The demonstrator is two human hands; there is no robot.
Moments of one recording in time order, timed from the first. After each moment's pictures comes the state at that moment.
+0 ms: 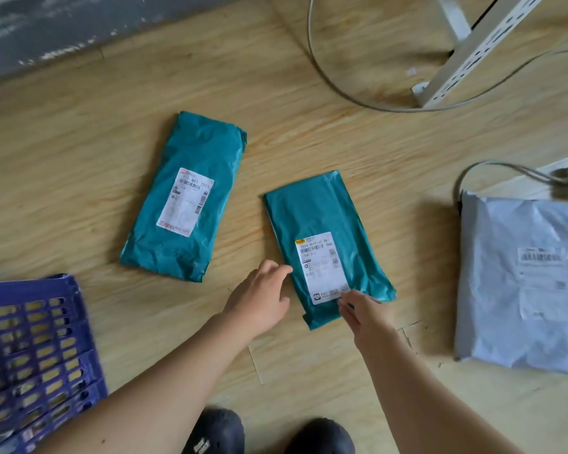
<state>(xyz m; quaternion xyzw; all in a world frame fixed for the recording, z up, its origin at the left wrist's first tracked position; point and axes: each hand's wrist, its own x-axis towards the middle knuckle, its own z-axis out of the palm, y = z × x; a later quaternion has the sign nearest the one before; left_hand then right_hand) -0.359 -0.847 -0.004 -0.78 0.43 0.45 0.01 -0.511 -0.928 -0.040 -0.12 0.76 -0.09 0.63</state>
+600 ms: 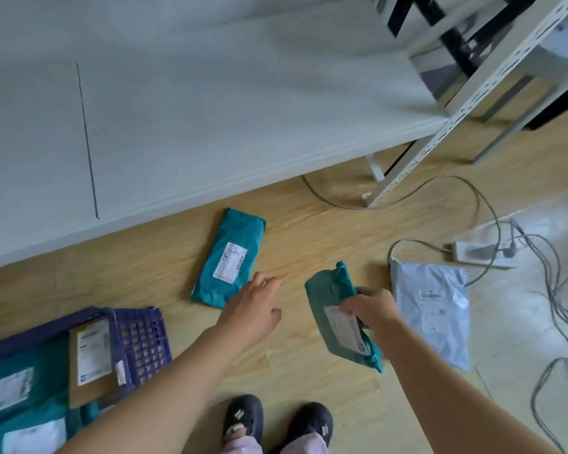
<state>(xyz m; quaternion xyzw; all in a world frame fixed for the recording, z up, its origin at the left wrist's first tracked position) -0.319 -0.826 0.333 -0.80 0.46 0.38 -0.05 -0.478 -0.948 0.338 -0.49 0.67 0.09 0.55</state>
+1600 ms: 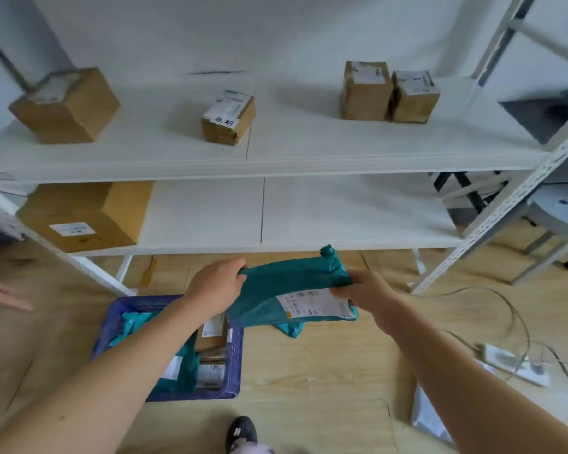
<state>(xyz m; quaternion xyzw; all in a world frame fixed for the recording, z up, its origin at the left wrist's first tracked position) -0.302 -0.600 0.678 -0.93 0.33 0.16 -0.09 -0.453 -0.796 0.682 -0.72 0.38 0.10 0.57</state>
